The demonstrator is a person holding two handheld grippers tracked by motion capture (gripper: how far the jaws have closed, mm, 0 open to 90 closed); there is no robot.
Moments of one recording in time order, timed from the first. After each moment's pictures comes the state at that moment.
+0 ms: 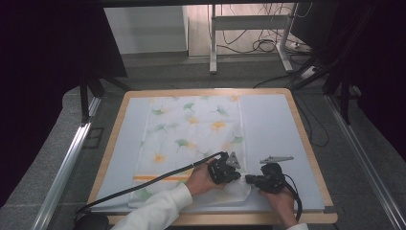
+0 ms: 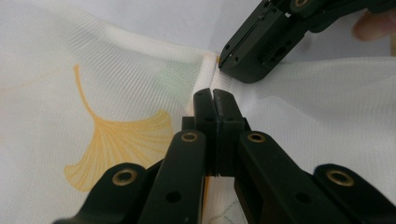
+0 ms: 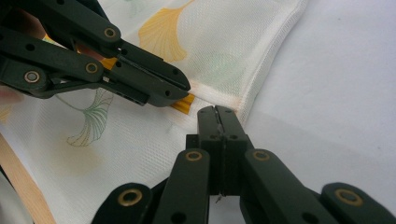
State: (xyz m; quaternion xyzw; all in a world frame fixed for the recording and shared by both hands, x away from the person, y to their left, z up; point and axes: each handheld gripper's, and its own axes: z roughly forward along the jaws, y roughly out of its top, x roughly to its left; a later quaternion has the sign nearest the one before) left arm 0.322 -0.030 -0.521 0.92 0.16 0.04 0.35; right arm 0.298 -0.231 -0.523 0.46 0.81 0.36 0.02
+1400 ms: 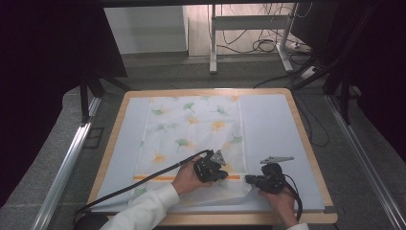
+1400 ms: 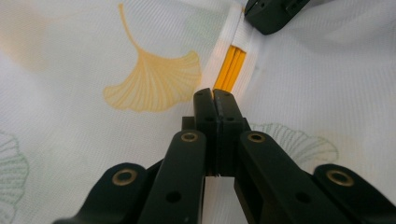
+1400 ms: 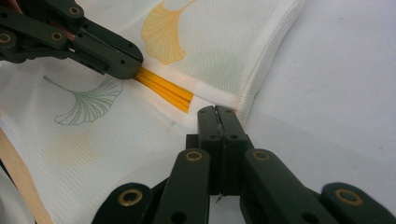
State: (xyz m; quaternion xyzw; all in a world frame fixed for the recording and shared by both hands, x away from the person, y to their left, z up) left arm 0.324 0.013 -0.521 0.92 0.19 0.02 0.34; right arm 0.298 -0.232 -0.524 0.46 0.81 0.36 0.02
